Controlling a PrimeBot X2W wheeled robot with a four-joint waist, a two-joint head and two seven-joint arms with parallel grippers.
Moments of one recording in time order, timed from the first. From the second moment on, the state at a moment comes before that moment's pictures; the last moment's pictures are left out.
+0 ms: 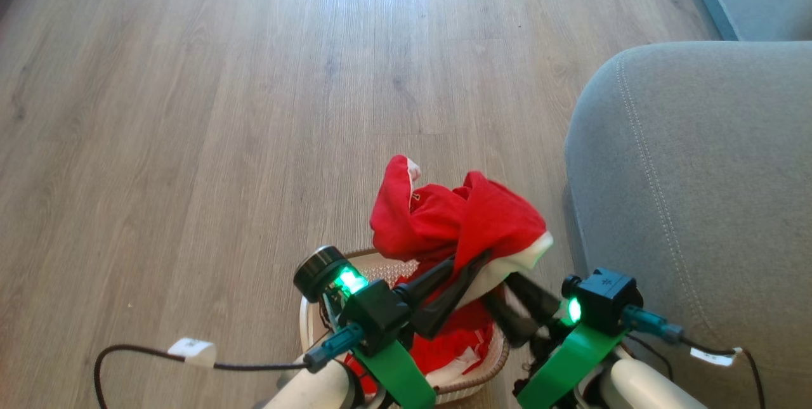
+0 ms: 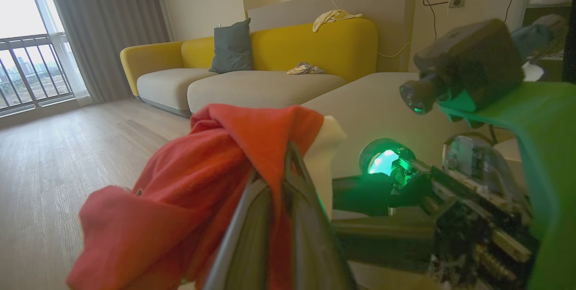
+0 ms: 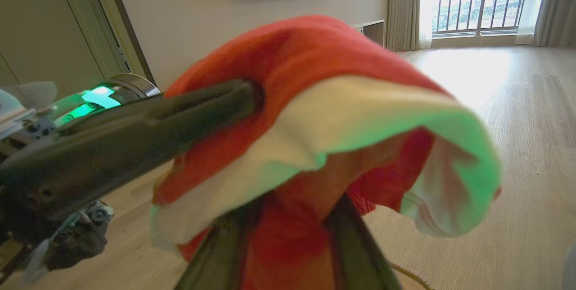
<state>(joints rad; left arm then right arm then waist) -0.23 0.11 -0.71 0.08 -0.22 -0.13 -0.25 -0.18 -0.29 0.68 0.13 0.54 0.13 -0.26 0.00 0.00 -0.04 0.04</state>
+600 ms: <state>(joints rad) -0.23 0.10 -0.65 0.10 -0.23 -0.13 -0.25 -0.16 -0.23 0.47 0.07 0.47 0.13 -0.26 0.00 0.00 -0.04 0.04</state>
